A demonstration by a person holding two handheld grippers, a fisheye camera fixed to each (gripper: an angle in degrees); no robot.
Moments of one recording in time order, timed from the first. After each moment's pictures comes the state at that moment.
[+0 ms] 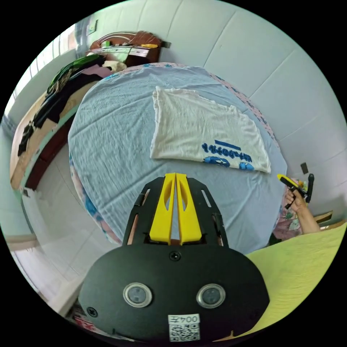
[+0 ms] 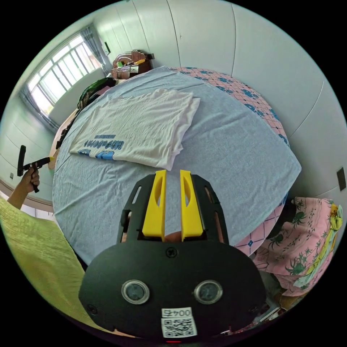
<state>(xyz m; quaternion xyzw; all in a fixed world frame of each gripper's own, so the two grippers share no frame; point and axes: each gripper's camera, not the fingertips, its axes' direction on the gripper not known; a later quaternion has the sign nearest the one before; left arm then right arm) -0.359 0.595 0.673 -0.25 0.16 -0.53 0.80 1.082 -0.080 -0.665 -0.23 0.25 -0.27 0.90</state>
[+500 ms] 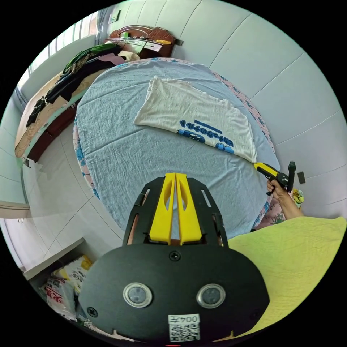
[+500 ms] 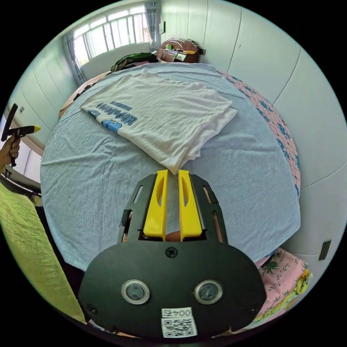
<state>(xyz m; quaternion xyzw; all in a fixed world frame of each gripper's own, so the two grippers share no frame) -0.243 0.529 0.594 -0.27 0.14 -0.57 0.77 1.063 -0.041 -0.643 -0.29 0.22 -0.44 0.82</state>
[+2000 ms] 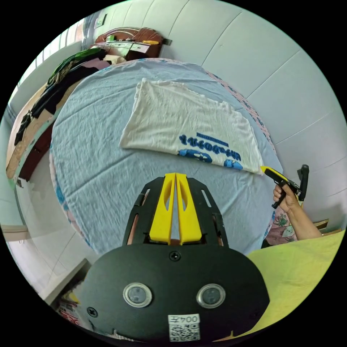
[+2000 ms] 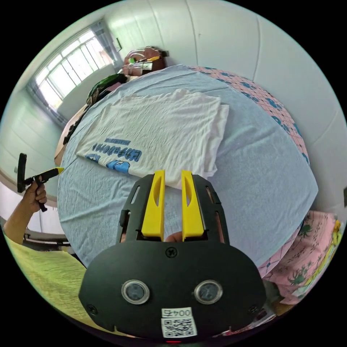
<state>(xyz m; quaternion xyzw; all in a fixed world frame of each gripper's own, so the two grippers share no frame) -0.209 0.497 0.753 -0.24 0.16 -0.53 0.79 1.049 -0.074 -0.643 -0.25 0.22 -0.29 0.90</state>
